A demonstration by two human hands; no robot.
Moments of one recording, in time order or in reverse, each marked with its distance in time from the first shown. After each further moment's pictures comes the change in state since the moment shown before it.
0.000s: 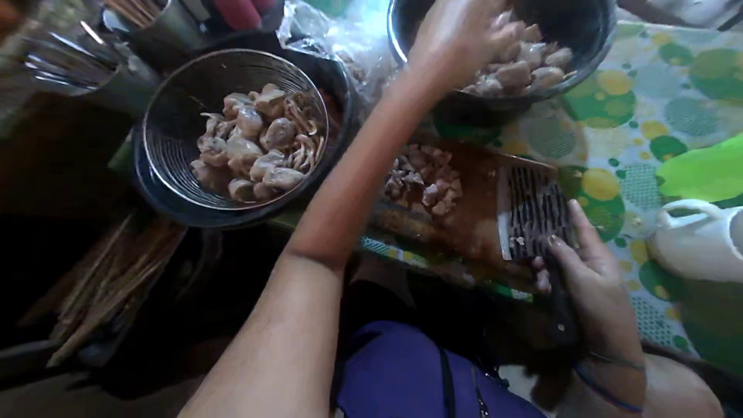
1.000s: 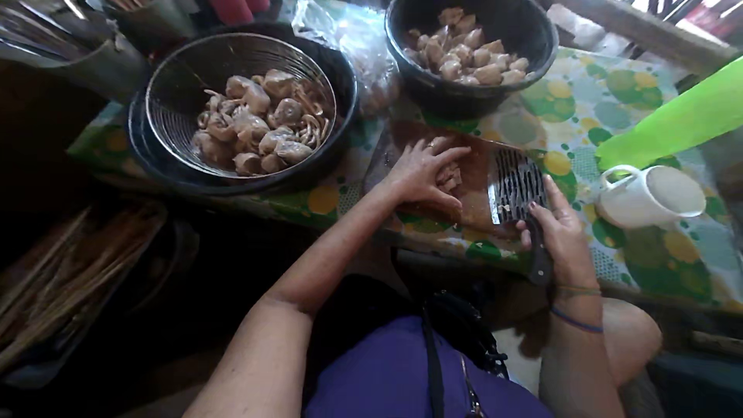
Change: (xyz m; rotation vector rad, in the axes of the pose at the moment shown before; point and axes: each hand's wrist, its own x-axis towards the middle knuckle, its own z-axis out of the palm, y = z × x) left_hand -0.158 -0.038 0.100 -0.019 -0.256 0.160; right_hand -0.010 0.010 0.004 0.042 0.108 -0.007
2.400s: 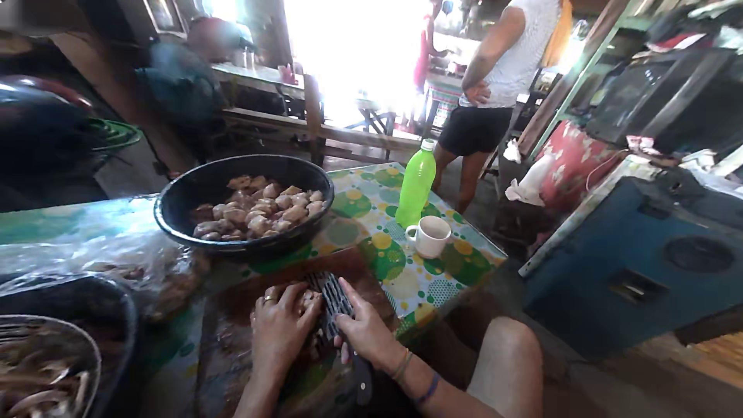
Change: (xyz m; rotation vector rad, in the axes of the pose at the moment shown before) left_hand 0.005 0.024 0.011 -0.187 0.366 -0.070; right_hand -0.024 -0.029 0.093 0.074 -0.058 0.034
